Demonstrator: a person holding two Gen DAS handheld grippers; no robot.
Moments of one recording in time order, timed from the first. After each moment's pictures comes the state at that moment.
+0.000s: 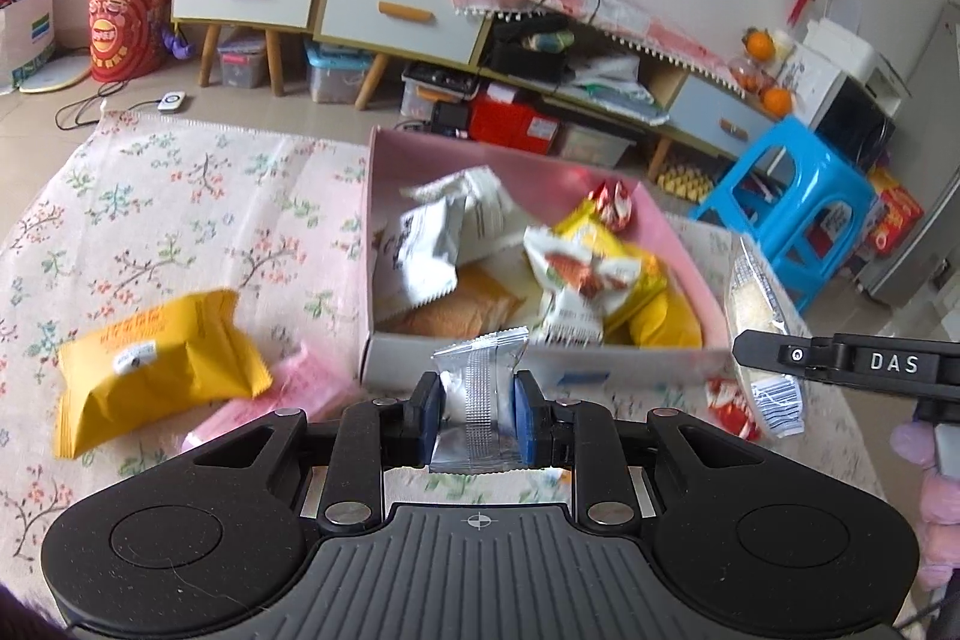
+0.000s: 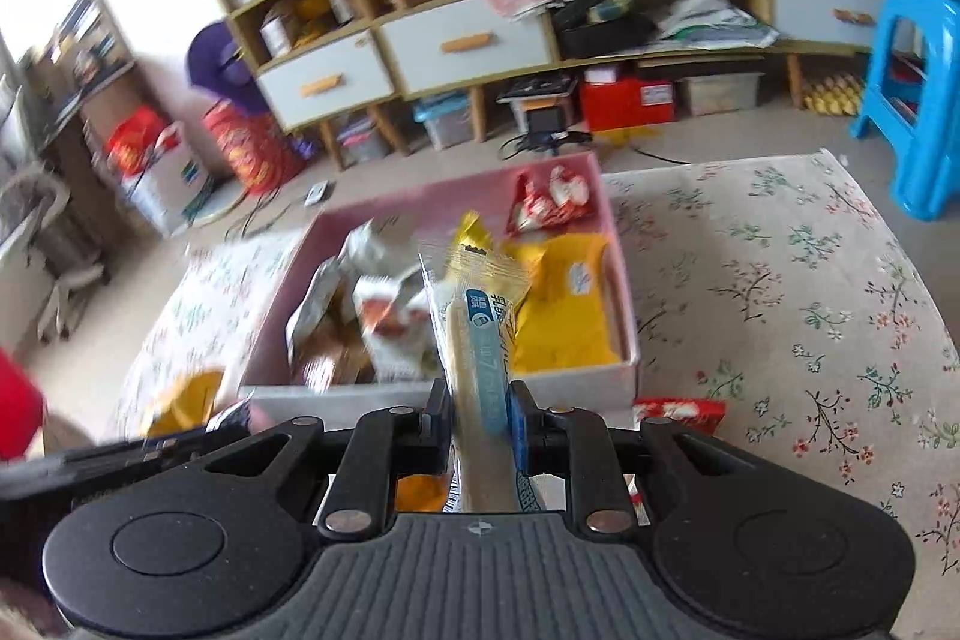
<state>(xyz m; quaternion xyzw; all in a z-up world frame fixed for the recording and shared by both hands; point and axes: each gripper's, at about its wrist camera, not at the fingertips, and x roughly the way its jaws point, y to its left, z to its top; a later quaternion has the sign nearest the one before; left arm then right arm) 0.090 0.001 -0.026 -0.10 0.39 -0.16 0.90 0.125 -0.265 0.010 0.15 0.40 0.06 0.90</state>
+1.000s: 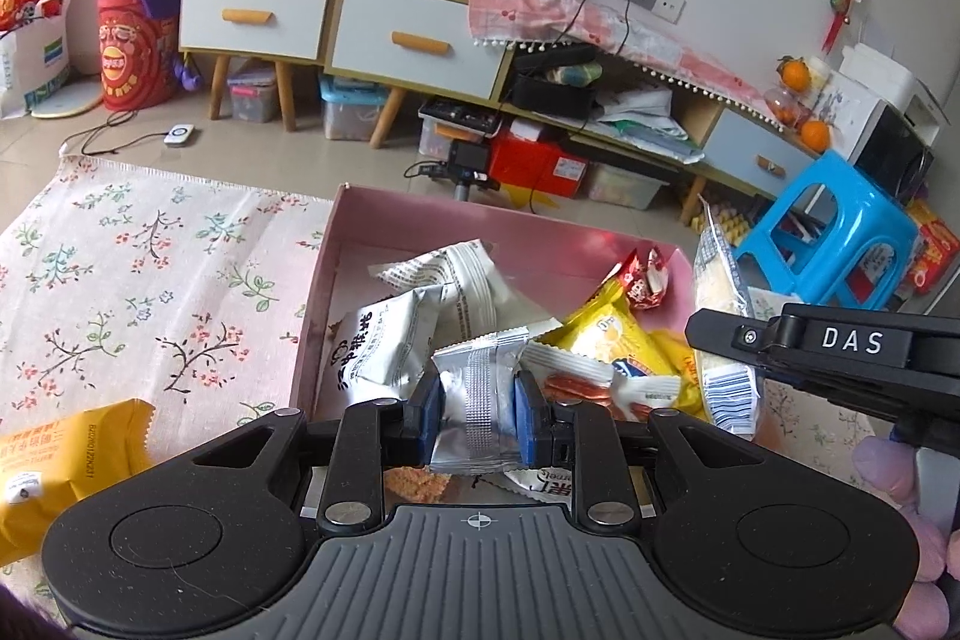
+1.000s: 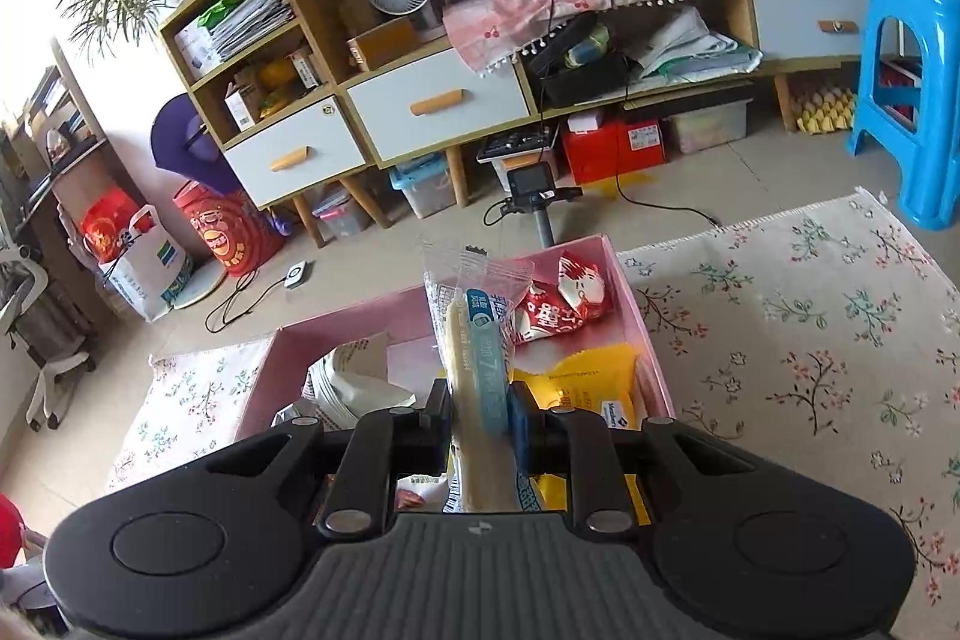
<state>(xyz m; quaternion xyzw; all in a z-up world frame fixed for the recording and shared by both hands) 0.152 -0.041 -0.042 -0.10 0.36 -0.12 0.92 0.188 -0.250 -0.011 0.16 0.35 0.05 0.92</state>
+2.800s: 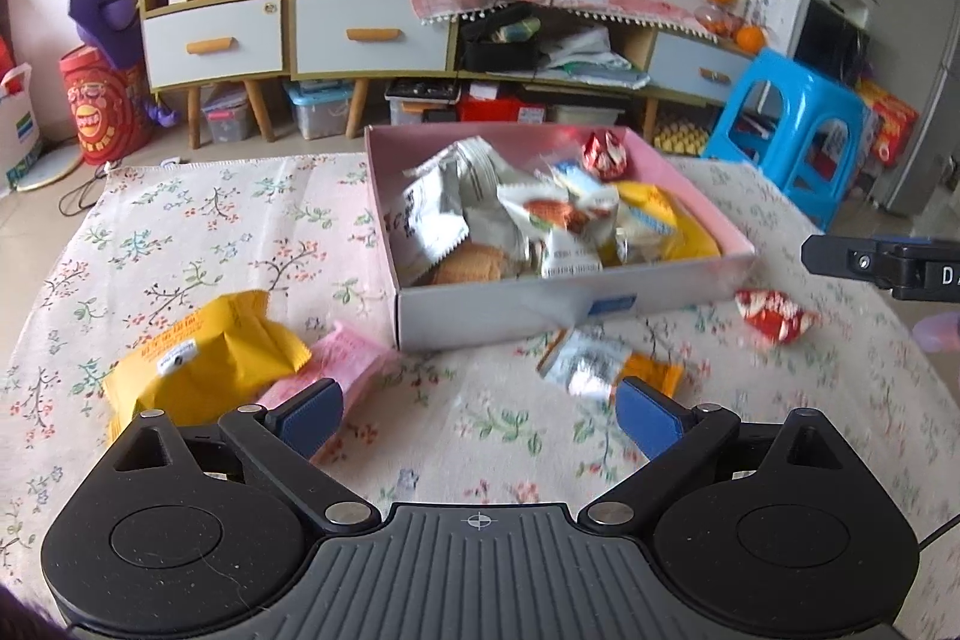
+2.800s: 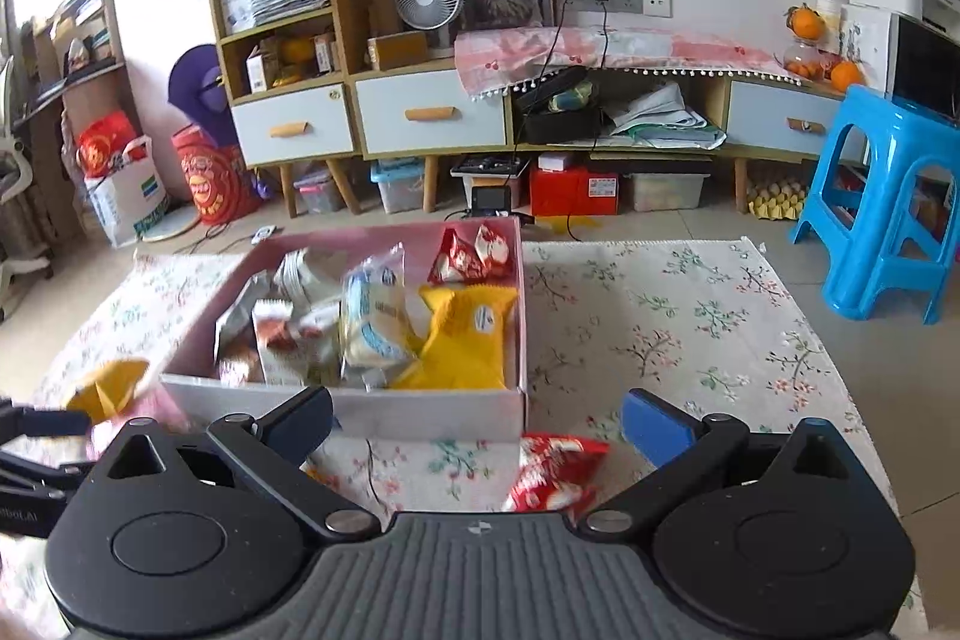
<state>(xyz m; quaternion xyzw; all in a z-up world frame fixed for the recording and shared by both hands) 0.049 0.001 -0.042 0.01 0.36 -0.18 0.92 0.078 -0.275 -0.003 0.03 0.33 0.03 0.94</state>
